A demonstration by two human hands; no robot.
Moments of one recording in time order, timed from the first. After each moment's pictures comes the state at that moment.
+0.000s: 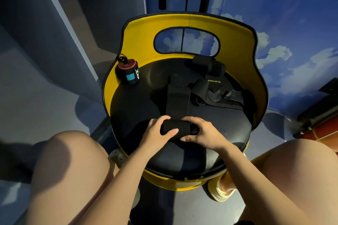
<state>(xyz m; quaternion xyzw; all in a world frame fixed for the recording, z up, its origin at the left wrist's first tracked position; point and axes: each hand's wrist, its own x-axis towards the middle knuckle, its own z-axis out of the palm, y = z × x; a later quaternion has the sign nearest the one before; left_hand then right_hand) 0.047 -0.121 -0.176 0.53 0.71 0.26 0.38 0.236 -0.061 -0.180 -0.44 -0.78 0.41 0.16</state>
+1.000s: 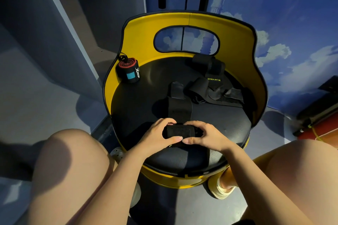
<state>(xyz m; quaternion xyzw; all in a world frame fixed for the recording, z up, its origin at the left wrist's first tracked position) 0.043 -0.131 -0.174 0.62 0.64 0.24 0.39 0.249 -0.068 -0.182 -0.43 -0.76 0.48 0.12</state>
